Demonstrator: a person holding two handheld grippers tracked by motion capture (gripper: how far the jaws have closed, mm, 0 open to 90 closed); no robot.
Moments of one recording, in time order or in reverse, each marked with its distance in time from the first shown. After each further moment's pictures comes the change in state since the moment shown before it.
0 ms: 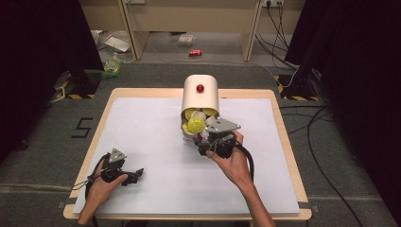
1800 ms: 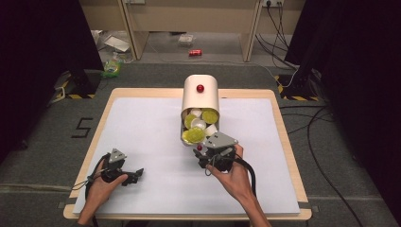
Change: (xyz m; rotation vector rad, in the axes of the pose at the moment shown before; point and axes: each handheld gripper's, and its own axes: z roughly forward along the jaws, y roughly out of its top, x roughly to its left) left arm 0.000 0.000 0.000 0.000 0.002 0.002; right arm 0.025 -0.018 -0.015 0.026 -0.023 -0.082
